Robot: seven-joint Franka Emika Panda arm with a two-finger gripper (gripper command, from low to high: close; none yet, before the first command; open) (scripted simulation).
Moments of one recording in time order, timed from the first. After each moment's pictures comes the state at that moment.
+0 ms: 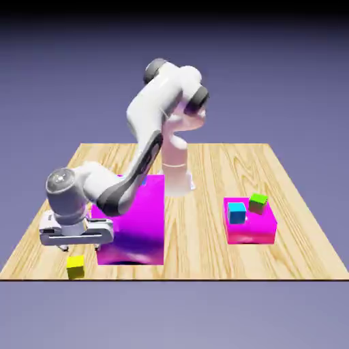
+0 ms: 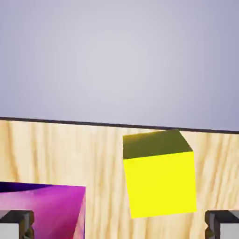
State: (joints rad) arm 0.26 0.89 -0.85 -1.67 0.48 1.97 -0.05
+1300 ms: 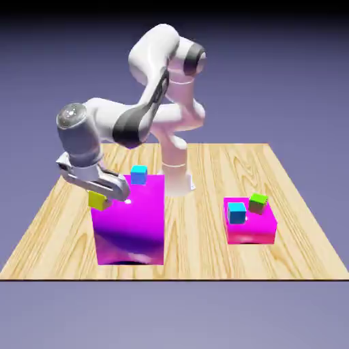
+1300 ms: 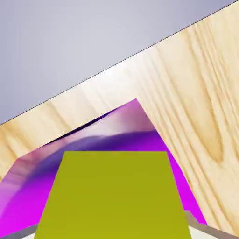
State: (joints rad) arm 0.22 0.25 -0.65 -1.87 0.13 1.71 0.80
